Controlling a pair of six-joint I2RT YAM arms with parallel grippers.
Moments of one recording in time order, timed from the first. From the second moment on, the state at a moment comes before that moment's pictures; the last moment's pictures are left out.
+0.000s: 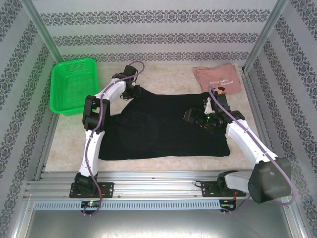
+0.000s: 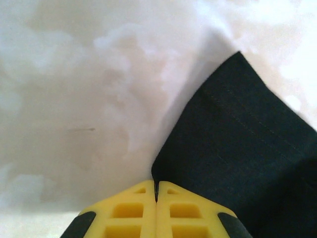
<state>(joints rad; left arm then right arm) -0.23 2.43 2.06 -0.80 0.08 -0.37 0.20 1.23 0.89 -0.66 -0.38 0.57</state>
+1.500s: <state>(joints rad) -0.23 2.15 1.80 -0.72 -0.11 -0.28 0.14 1.31 0.91 -0.69 -0.38 0.56</state>
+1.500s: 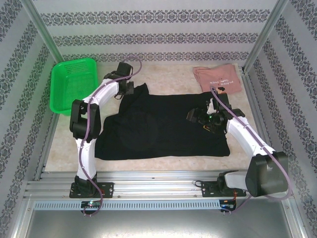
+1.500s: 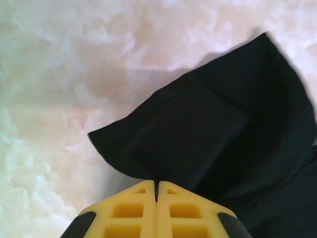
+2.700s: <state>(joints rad) -0.05 2.40 2.08 -0.65 0.13 -0.65 0.12 1.37 1.01 -0.70 -0.44 0.52</state>
